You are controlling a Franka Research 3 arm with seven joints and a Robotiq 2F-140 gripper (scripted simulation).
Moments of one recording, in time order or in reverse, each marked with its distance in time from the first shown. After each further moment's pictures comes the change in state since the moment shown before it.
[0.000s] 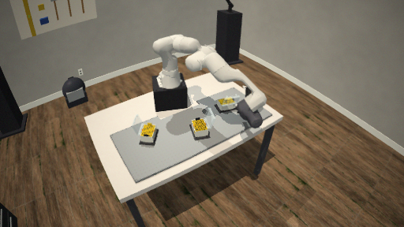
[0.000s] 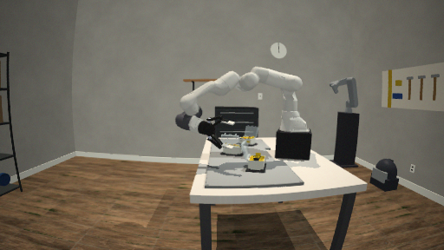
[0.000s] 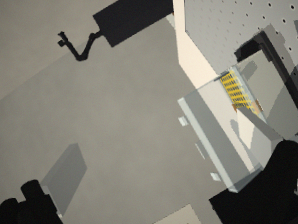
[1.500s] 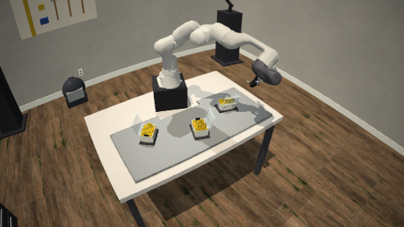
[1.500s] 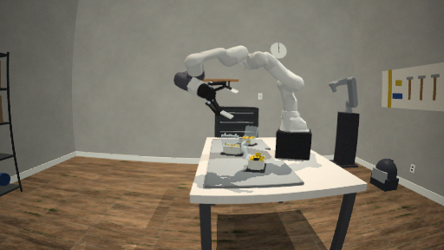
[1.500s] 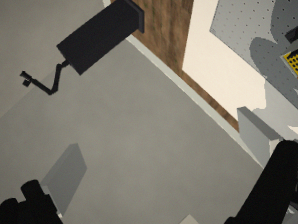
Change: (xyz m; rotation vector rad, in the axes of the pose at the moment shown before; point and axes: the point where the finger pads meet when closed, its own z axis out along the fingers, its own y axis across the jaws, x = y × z) arm 0.027 -0.188 0.016 -0.236 0.036 0.138
